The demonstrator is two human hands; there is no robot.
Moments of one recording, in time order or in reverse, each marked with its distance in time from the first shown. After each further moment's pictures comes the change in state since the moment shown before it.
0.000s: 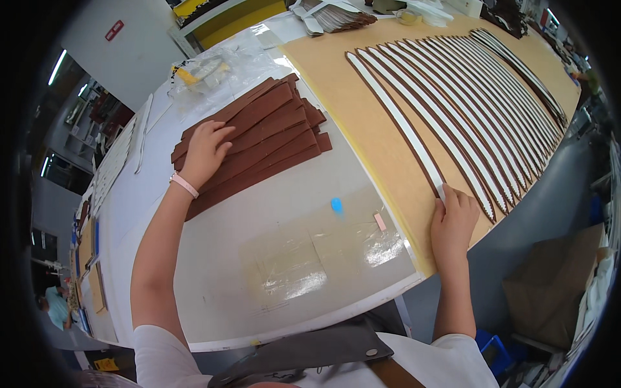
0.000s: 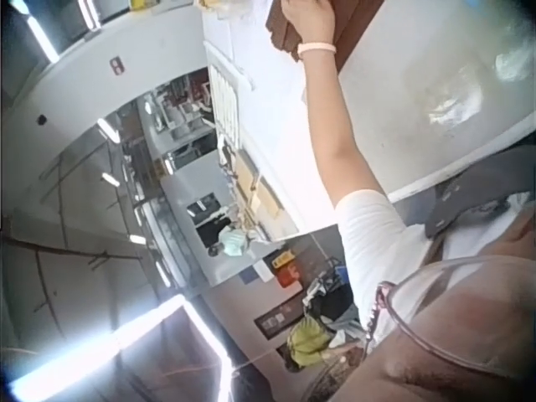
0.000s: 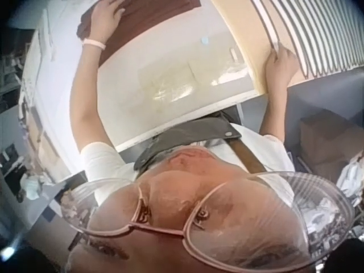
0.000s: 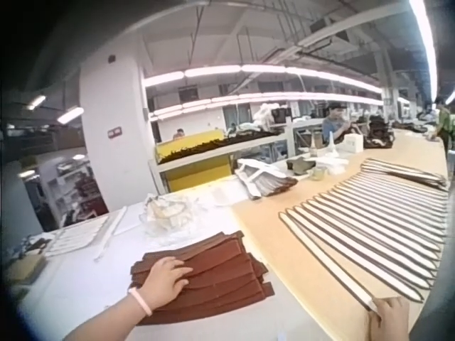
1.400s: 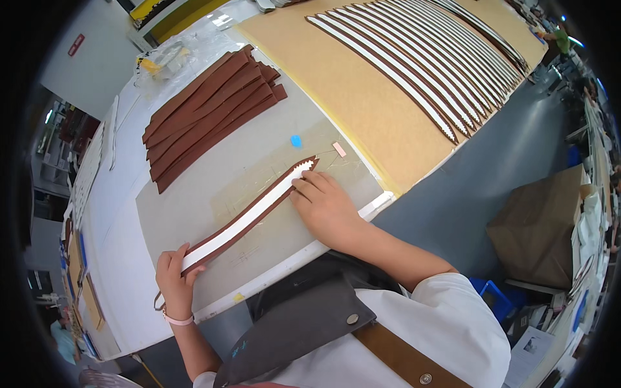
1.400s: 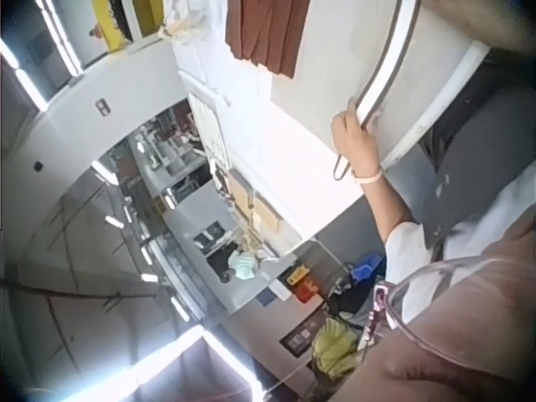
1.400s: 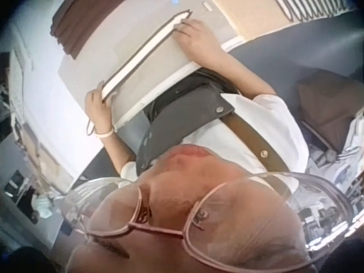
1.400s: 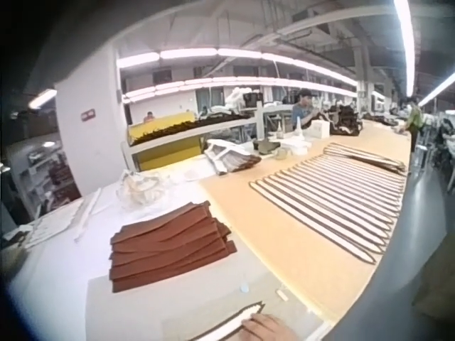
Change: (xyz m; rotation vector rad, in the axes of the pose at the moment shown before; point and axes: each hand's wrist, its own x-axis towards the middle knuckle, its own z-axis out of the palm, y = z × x) left_hand -0.272 0.158 -0.116 -0.096 -0.076 -0.322; right_hand -0.077 -0.129 -0.001 0.412 -0.092 -0.697
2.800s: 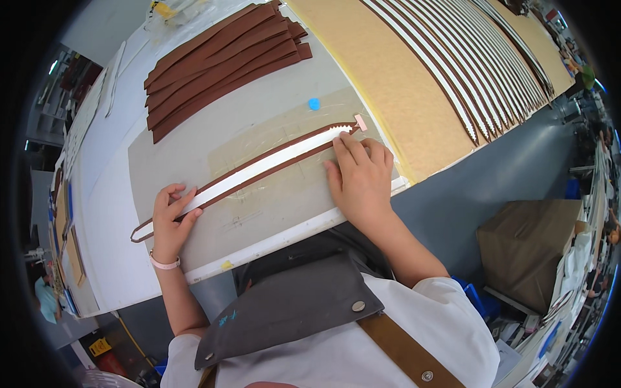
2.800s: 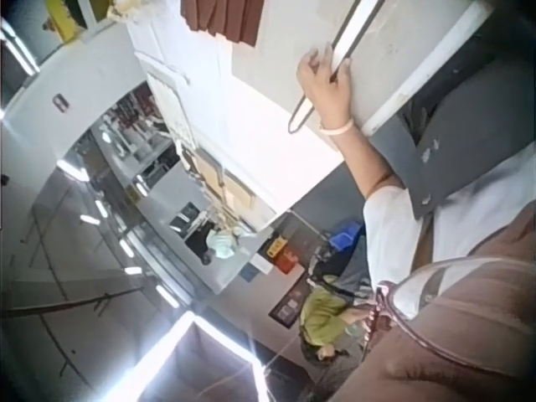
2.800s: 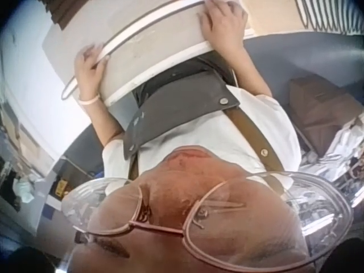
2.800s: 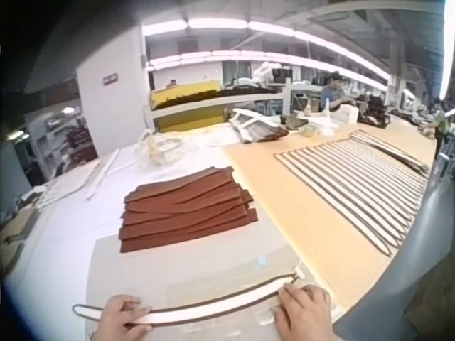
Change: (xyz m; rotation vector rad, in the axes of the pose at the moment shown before) left_hand 0.019 -0.021 0.038 -0.252 -0.063 -0.001; right_hand -0.016 0.006 -0.015 -0.172 -0.016 0.345
